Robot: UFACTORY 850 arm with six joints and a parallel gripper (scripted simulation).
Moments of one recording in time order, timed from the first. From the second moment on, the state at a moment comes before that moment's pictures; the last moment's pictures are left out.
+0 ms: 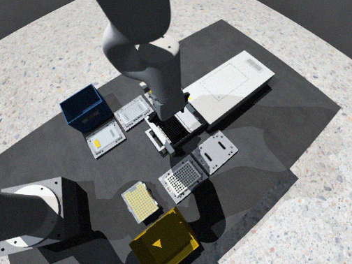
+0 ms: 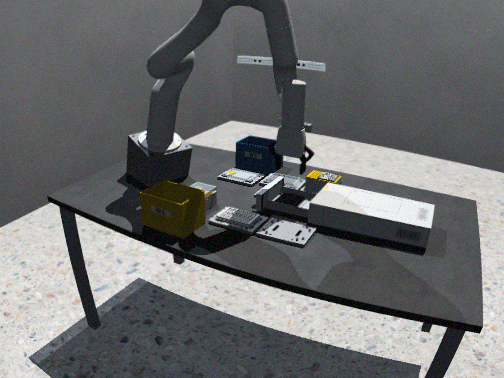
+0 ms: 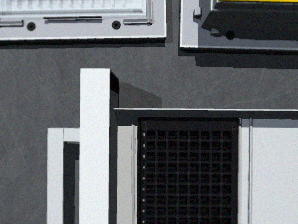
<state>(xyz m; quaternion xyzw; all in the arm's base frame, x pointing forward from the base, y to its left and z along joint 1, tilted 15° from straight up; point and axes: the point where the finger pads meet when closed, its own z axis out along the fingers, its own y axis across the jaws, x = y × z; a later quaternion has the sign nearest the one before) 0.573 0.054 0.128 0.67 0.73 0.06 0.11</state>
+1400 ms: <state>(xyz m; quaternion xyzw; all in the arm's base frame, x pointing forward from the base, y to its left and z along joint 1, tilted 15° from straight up) 0.570 0.054 0.140 0.67 0.73 0.06 0.11</state>
